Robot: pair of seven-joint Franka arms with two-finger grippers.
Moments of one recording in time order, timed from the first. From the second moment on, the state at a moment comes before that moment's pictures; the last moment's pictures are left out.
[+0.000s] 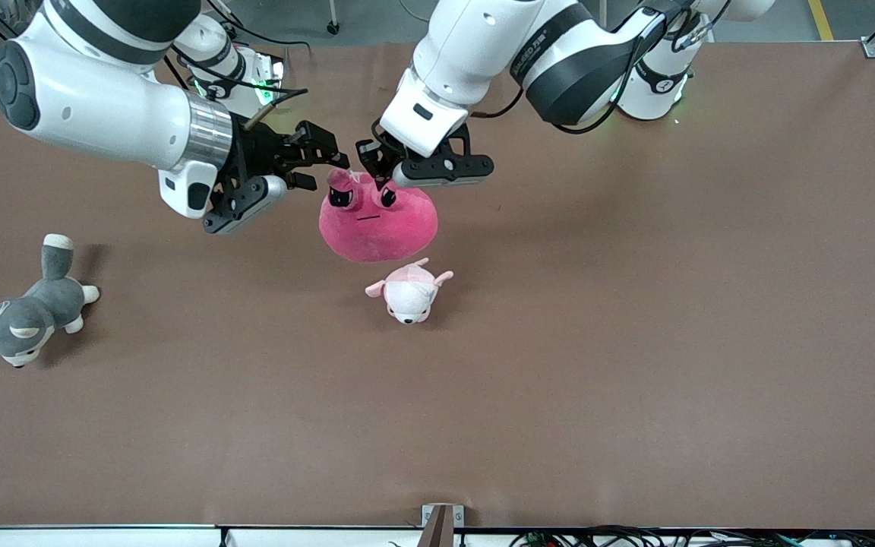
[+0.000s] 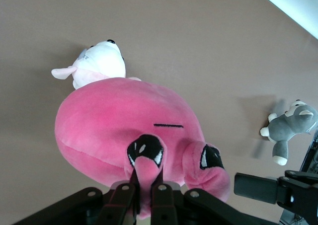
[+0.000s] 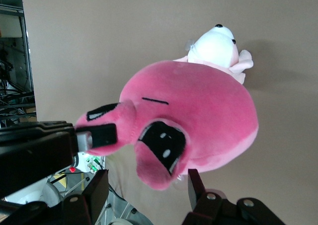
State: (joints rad) left arm -0.42 0.44 -0.55 -1.29 -0.01 2.07 -1.18; right arm 0.37 0.12 0.03 -1.59 0.64 1.69 0.08
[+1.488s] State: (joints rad) left arm -0.42 0.44 -0.55 -1.28 -0.01 2.07 -1.18; right arm 0.39 0.17 0.03 -1.59 0.60 1.71 0.08
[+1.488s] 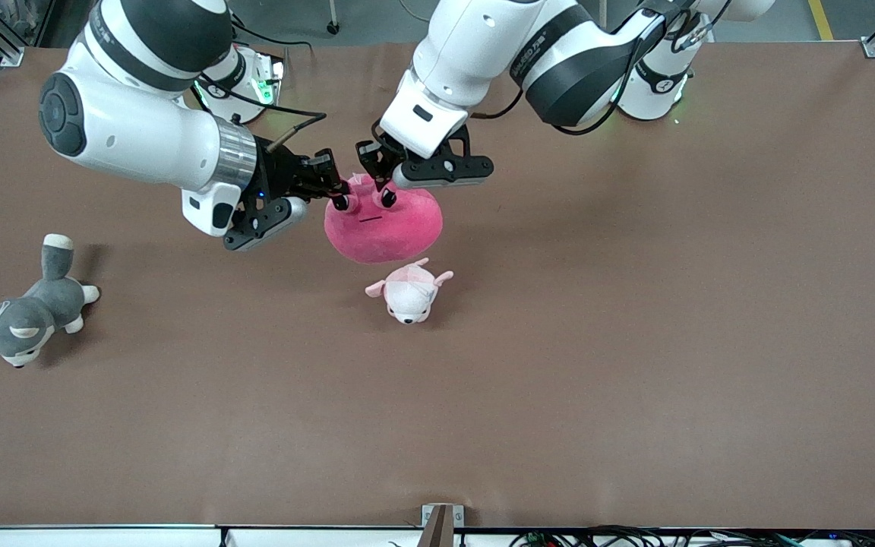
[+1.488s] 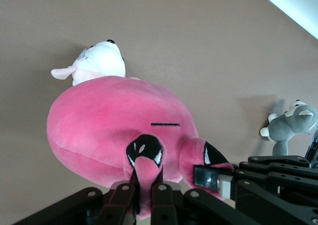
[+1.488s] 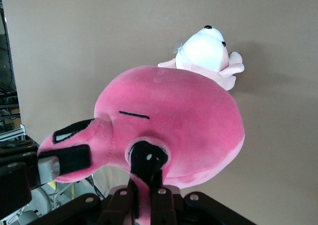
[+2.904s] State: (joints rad) left arm -0.08 0.36 -0.54 -1.27 0.13 1.77 -1.06; right arm -0.02 0.17 0.00 -1.58 0.41 1.58 -0.08
